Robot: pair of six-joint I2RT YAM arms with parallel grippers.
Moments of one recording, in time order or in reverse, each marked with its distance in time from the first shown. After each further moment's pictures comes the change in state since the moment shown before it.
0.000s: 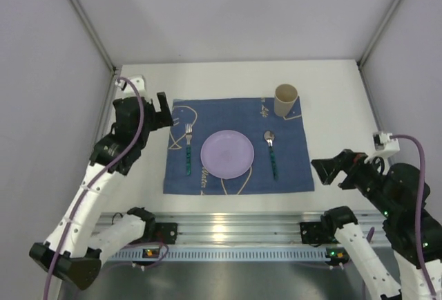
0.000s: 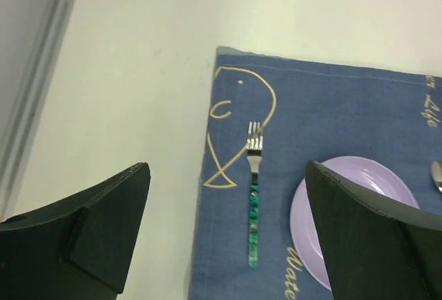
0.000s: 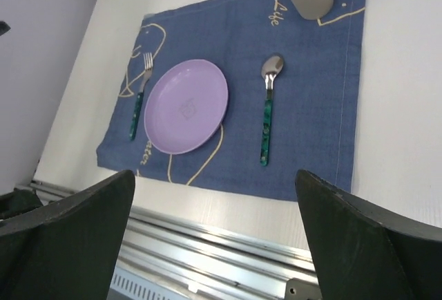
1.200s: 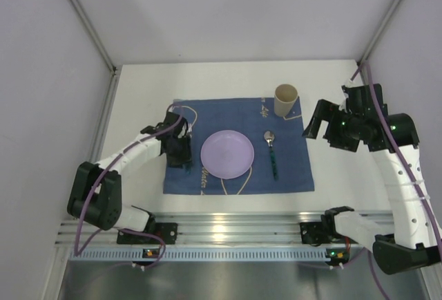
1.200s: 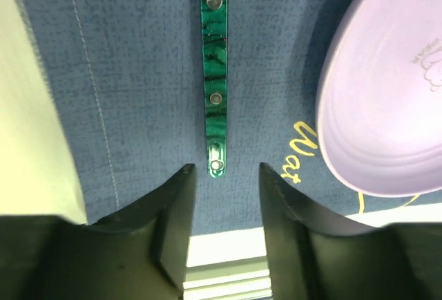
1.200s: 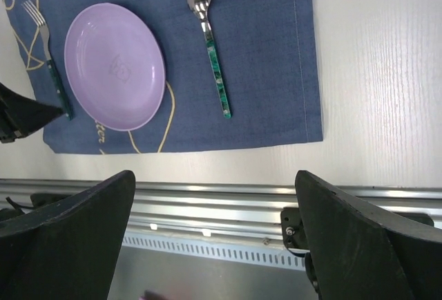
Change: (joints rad) left arm 0.000 0.447 -0.323 -0.015 0.462 -0.192; right arm -0.056 0.714 0.360 -0.252 0.048 0.030
